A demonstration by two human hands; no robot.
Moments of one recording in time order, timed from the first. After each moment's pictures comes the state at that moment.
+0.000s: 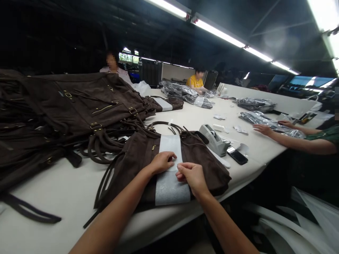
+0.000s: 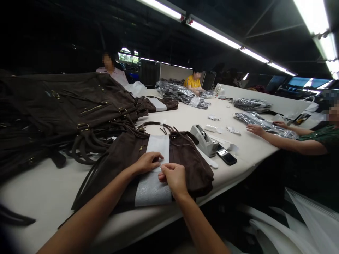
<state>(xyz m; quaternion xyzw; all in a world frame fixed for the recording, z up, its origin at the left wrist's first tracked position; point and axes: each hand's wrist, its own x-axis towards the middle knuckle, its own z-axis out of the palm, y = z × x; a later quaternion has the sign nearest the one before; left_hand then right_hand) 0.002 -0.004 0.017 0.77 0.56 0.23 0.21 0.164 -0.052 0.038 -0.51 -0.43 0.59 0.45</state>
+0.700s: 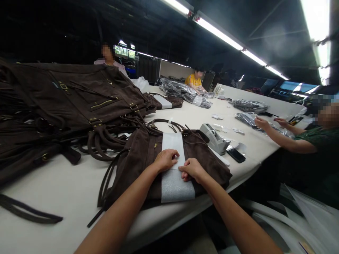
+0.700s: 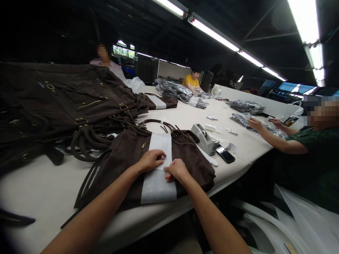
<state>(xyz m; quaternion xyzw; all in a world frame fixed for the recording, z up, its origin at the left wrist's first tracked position) 0.002 -0.005 0.012 0.77 0.56 0.24 0.20 0.165 -0.016 0.018 -0.62 -0.50 0.55 0.24</state>
